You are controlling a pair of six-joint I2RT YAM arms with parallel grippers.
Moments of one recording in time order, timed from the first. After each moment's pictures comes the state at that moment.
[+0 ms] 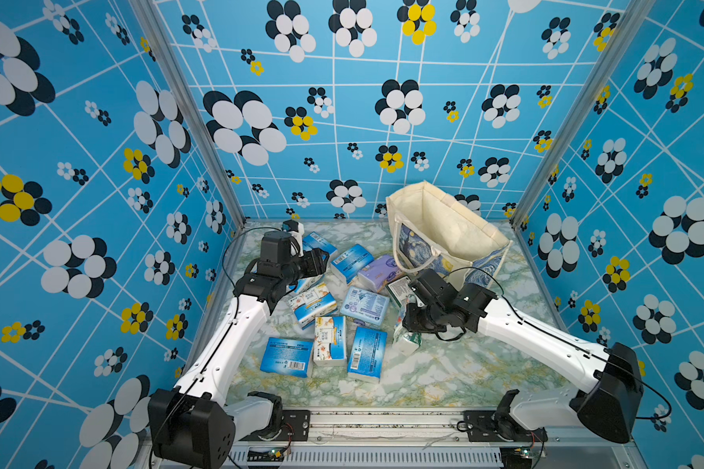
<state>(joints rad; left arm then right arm) -0.19 1.22 1.10 -0.43 0.25 -0.39 0.82 1.37 1.18 -0.89 -0.04 0.73</state>
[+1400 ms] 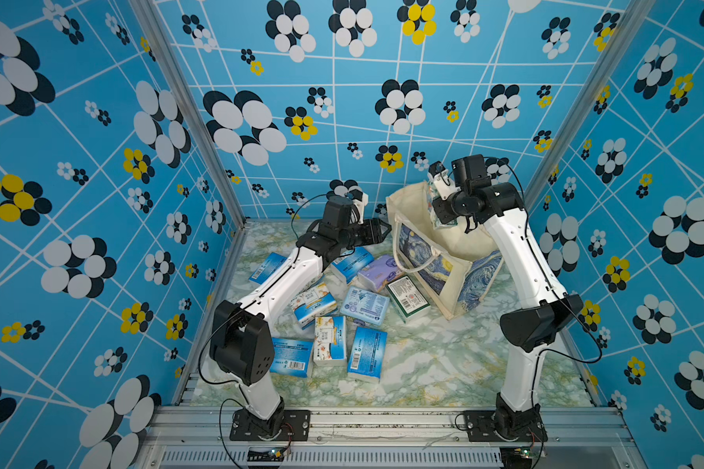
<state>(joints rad) -0.48 1.76 1.61 -0.26 0.39 -0.57 0.33 2.00 2.39 -1.15 0.11 -0.30</state>
